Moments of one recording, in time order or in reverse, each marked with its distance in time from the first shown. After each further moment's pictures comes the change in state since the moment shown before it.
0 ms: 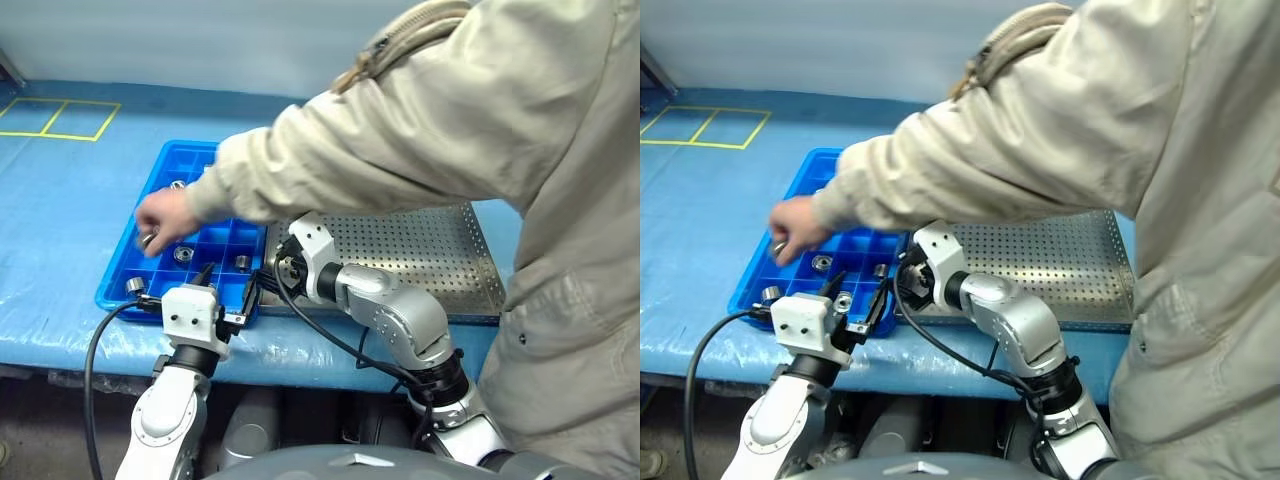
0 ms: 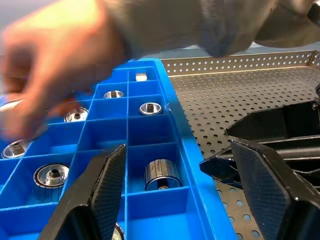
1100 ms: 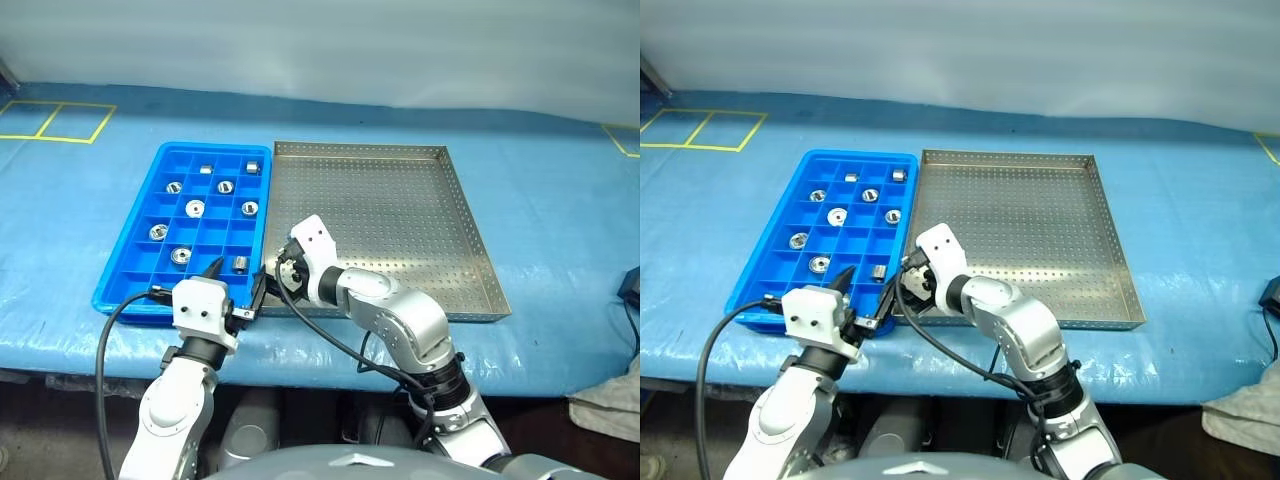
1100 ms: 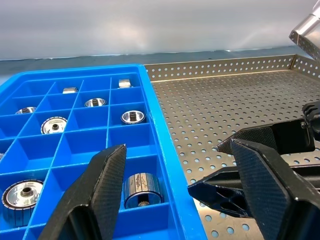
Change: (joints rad) left arm -0.049 0.000 -0.032 0.000 0.002 0.037 0.007; right arm 0.021 -0.006 0.006 -0.009 0.004 0.004 -0.023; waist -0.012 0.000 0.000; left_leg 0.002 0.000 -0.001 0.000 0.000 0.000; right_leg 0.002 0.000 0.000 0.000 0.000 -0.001
